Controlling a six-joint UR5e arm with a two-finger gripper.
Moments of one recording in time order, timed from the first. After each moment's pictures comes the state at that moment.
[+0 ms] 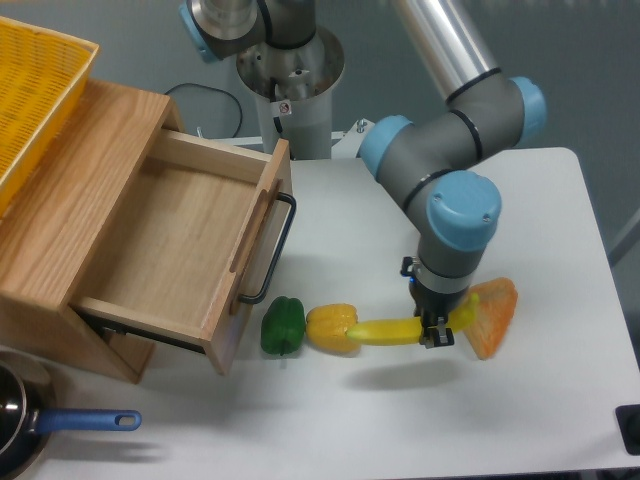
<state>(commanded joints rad) 2.54 -2.03 -1.43 -1.13 1.51 1.79</state>
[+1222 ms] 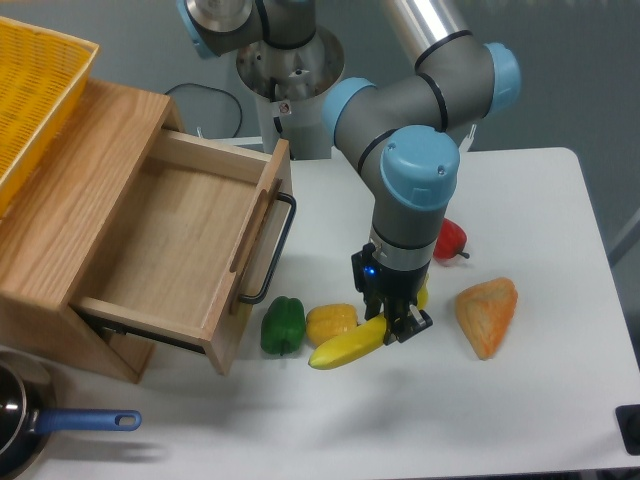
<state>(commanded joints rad) 2.51 -1.98 -1.45 -1.13 1.41 1.46</state>
